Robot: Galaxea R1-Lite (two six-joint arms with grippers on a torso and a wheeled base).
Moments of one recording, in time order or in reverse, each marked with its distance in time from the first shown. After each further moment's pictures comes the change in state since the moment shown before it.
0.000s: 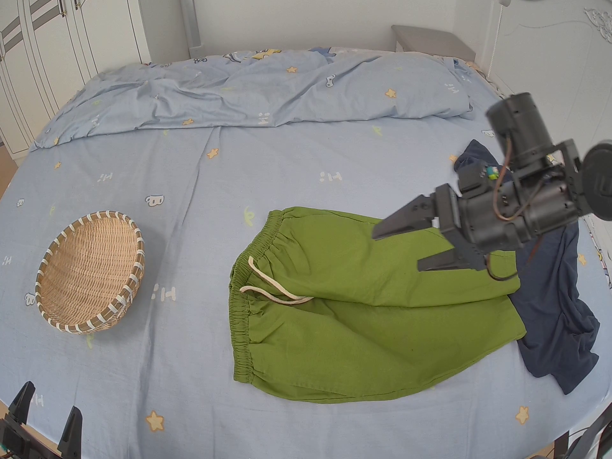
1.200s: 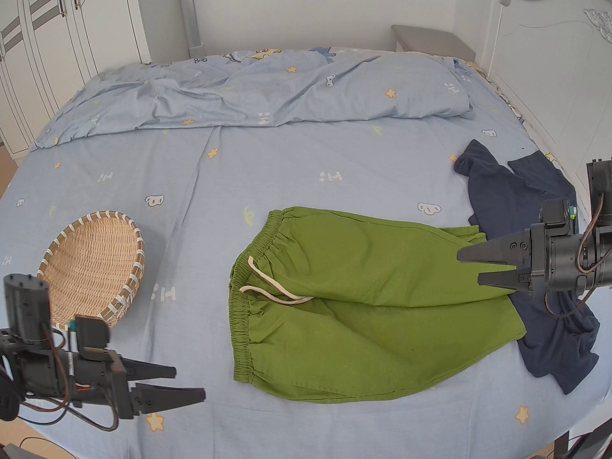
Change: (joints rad) left arm -0.209 1.239 -0.300 -0.310 -0.684 -0.209; right arm -0.204 -0.333 0.539 -0.391 0.132 -0.078
